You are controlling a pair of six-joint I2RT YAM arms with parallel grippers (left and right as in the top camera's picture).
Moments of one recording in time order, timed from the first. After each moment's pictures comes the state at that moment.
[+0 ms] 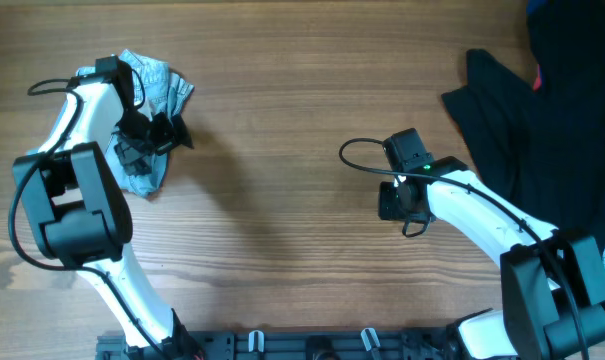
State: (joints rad) left arm 0.18 2.11 1.52 -1.04 0.21 -0.24; right arm 0.34 1.62 0.83 -0.67 0.02 0.42
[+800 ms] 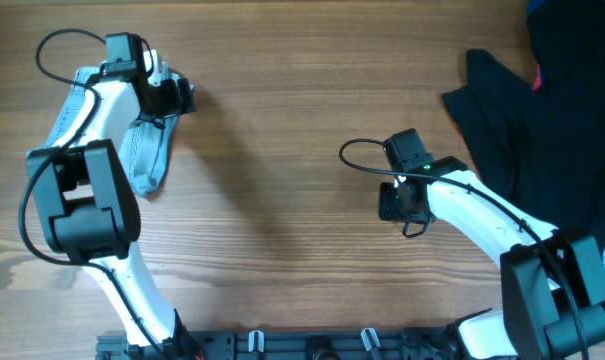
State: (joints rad) left arm 0.13 2.12 1.52 -0.56 0.08 -0.12; right arm 0.34 1.62 0.83 -0.67 0.02 0.42
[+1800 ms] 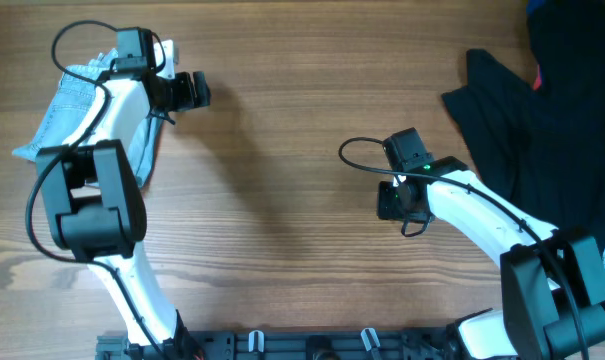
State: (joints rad) left arm 0.08 2.13 1.53 -0.51 0.21 -0.09; right arm 0.34 1.62 0.83 -0.66 0.00 0.43
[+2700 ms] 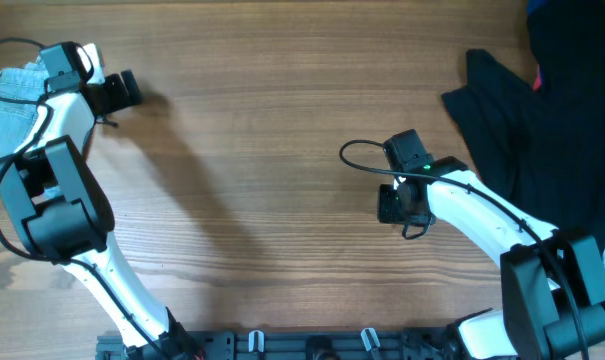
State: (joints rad) left arm 0.34 2.19 1.53 -0.29 0.12 -0.03; right arm 0.34 1.62 0.83 -0.70 -0.02 0.43
